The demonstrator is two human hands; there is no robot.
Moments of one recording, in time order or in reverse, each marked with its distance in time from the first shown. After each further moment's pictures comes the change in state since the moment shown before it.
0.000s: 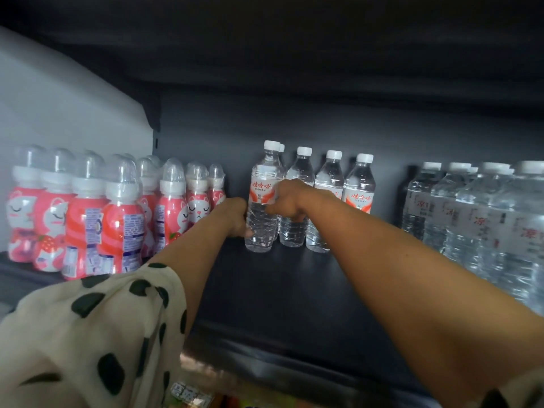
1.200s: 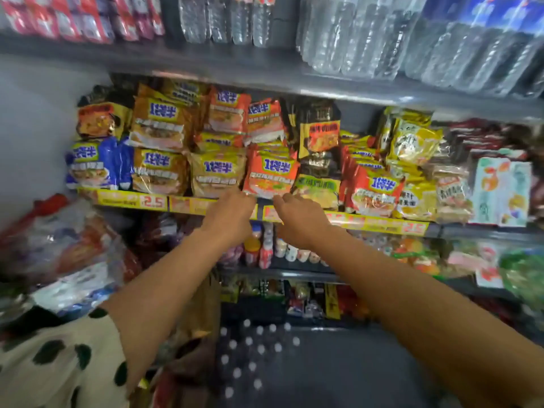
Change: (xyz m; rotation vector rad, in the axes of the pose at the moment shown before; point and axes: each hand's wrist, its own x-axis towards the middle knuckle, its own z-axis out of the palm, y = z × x) left_hand -0.514 0.120 0.136 0.201 -0.289 0.207; right_hand -0.569 0.007 0.152 -0.225 -0.193 0.019
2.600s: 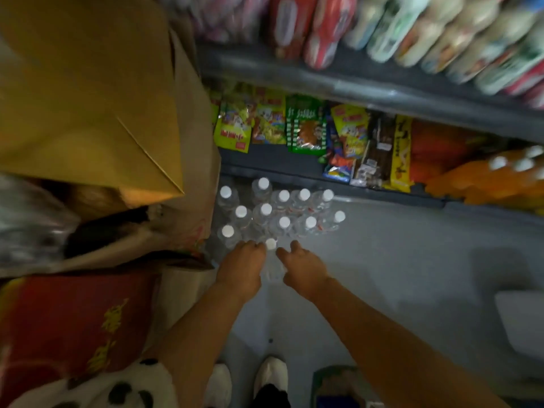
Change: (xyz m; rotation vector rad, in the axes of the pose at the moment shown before) left_hand -0.101 -0.052 0.629 -0.220 -0.696 -0.113; right_hand -0.086 -0.101 0.638 0.358 -0.821 0.048
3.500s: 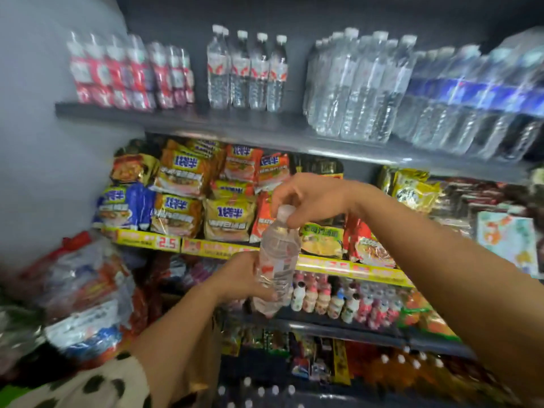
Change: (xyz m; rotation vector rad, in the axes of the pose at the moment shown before) left_hand -0.329 0.154 -0.498 -0.513 0.419 0.455; right_hand -0.513 -0.126 -0.605 -0.055 0.519 -0.538
